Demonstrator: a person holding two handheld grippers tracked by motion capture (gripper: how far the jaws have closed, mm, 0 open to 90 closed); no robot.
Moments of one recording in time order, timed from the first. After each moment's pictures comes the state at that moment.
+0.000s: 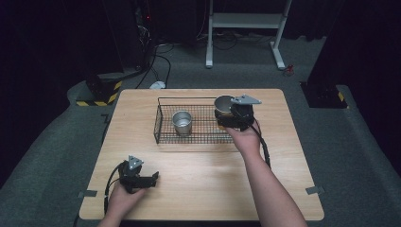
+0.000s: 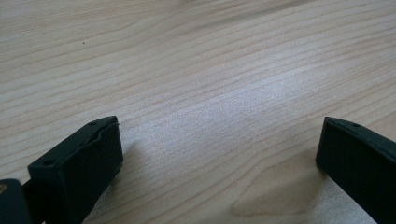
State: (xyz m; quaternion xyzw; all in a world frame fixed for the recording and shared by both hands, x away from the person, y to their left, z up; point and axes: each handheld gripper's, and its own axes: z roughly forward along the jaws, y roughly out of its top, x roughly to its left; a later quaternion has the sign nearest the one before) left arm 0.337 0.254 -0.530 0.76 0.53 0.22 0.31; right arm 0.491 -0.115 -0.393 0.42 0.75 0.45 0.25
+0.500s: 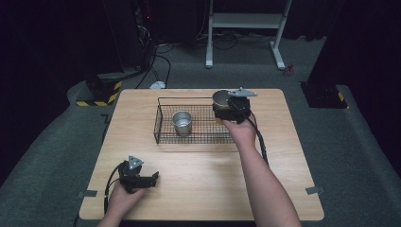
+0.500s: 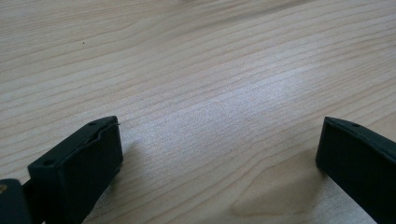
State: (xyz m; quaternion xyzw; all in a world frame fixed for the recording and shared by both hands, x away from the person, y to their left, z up) left arm 0.337 0.254 -0.530 0.76 0.53 0.22 0.31; right arm 0.517 -0.105 -0.393 0.44 0.74 0.45 0.25
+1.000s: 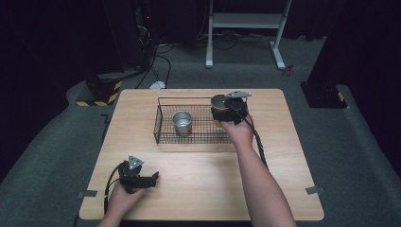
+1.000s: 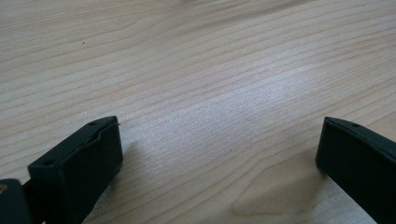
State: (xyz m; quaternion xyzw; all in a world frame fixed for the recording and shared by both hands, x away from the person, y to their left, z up) left arm 0.337 0.253 -0.531 0.76 0.53 0.22 0.31; right arm 0.530 -0.099 -0.413 0.45 0.76 0.41 0.23
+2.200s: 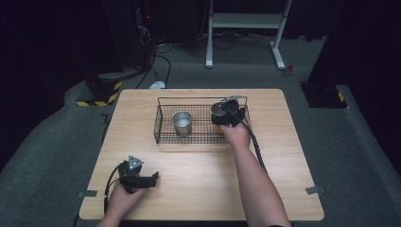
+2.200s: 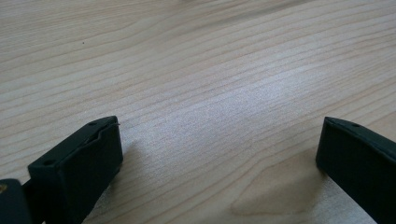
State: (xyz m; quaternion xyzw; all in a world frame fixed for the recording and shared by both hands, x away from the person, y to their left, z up) left arm 0.337 0.253 -0.531 0.76 0.53 0.22 0.31; right arm 0.545 -0.091 -0.443 0.48 0.78 0.34 0.20
